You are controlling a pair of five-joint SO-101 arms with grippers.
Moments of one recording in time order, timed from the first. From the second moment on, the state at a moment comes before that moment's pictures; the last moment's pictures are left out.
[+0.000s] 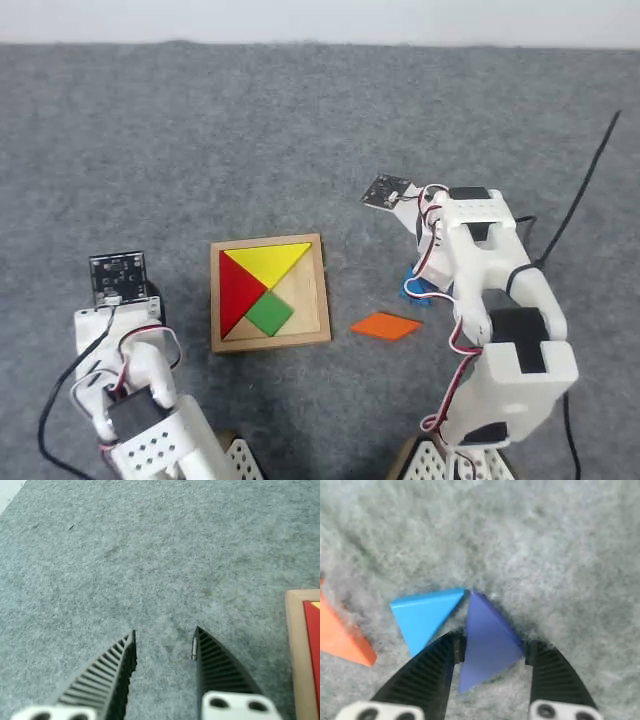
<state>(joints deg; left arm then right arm) -36.8 -103.0 96.9 55.4 -16.2 -7.2 12.6 23.6 62.5 52.9</state>
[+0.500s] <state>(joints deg) -36.8 -103.0 96.9 55.4 -16.4 -7.1 12.6 23.5 63.6 50.5</state>
